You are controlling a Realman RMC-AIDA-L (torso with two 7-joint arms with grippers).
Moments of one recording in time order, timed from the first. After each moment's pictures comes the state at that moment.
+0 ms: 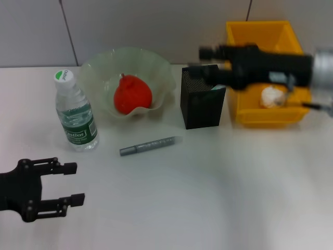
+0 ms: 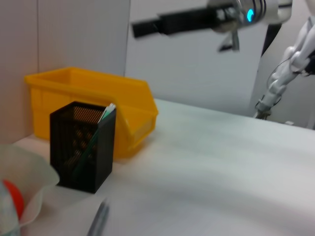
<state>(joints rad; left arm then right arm) -0.39 -1.93 0.65 0.65 2.03 1.79 -1.16 0.61 2.02 -1.01 -0.81 -1.60 -1.43 1.62</state>
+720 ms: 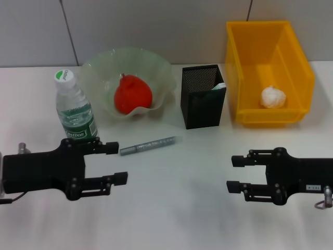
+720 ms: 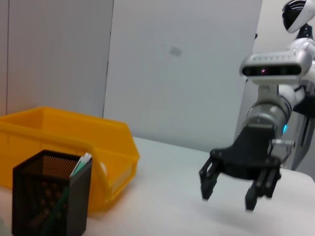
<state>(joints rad) -0.49 -2.02 0.64 0.65 2.01 1.78 -1.20 0.42 2.03 -0.98 -0.70 -1.81 -1.57 1.30</state>
